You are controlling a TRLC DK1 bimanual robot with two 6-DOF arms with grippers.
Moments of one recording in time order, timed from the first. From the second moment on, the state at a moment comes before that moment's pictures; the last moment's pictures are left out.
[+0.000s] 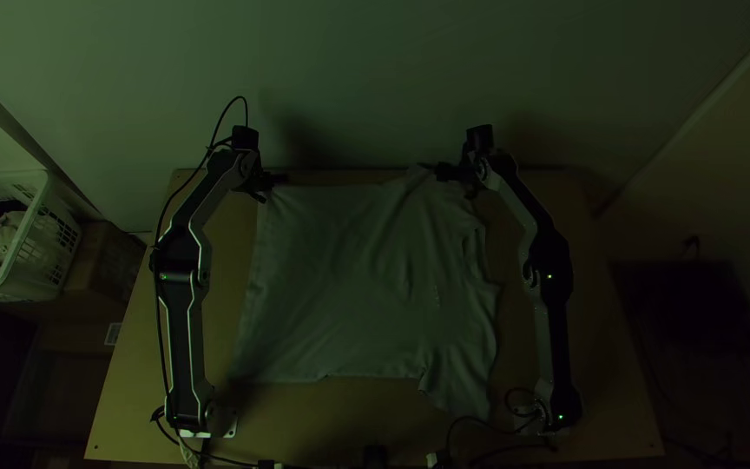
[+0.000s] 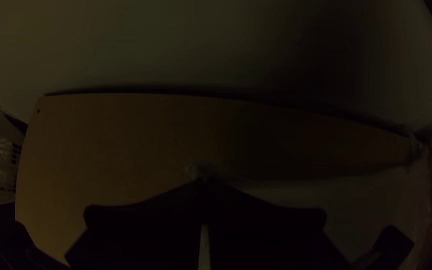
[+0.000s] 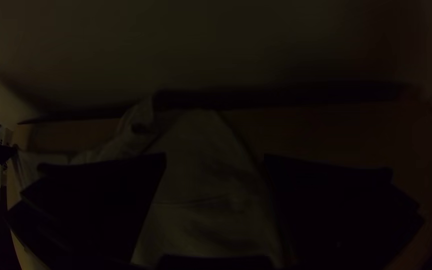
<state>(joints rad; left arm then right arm) -0.07 2.34 2.20 -0.75 -0.15 -0.16 0.23 2.48 2.27 -0.63 -0.03 0.26</state>
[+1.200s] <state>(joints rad) -0.06 2.31 2.20 -0.76 -0.15 -0.16 0.23 2.54 2.32 -0.69 0.05 0.28</state>
